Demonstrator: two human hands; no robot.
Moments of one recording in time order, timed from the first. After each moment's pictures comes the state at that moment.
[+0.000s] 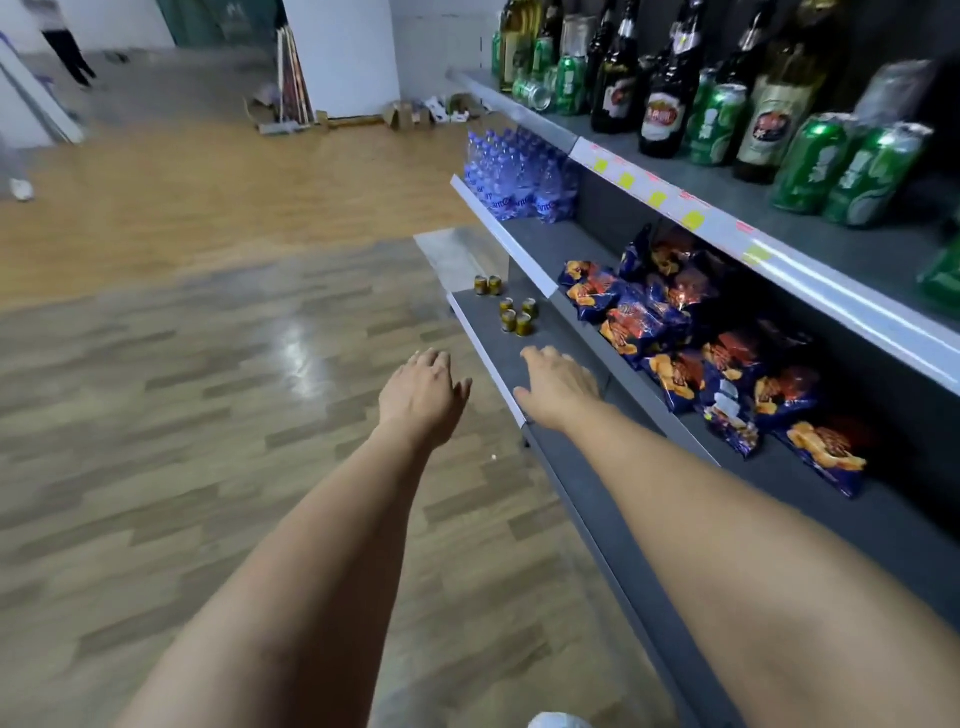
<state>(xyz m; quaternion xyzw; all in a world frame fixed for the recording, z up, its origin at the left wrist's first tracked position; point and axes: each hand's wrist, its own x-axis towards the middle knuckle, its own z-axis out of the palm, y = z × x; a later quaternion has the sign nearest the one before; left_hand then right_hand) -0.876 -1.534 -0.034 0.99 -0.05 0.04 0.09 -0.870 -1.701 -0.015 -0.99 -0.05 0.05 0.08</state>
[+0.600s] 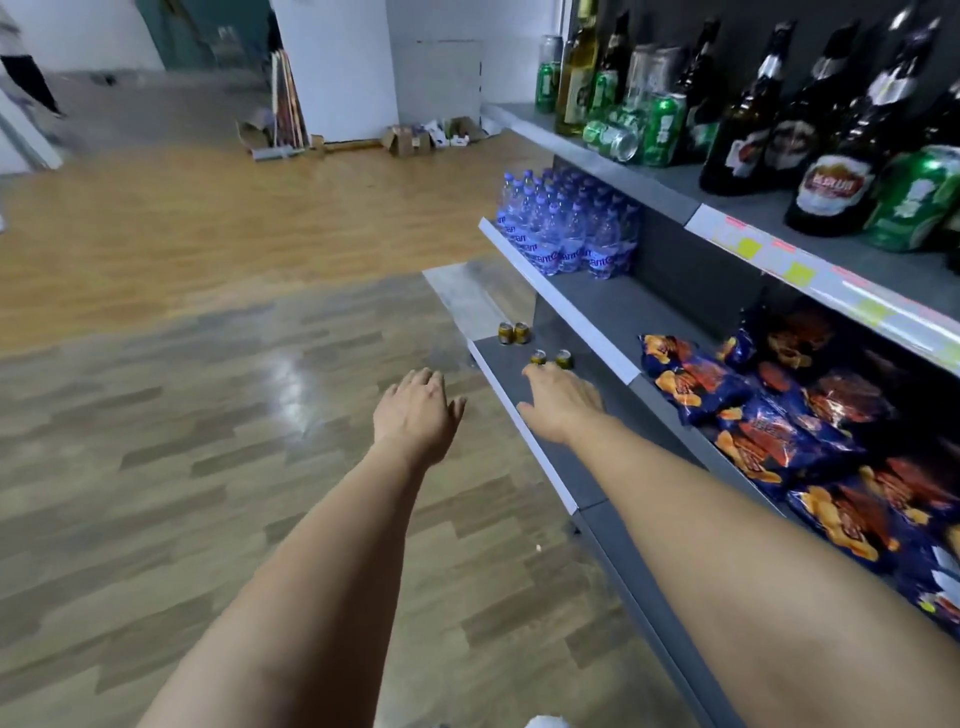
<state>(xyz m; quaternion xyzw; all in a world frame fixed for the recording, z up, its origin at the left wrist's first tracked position) -0.585 -1.383 -0.044 1.00 -0.06 0.04 0.06 -0.577 -1.560 -0.024 -1.00 -0.04 0.06 0.07</state>
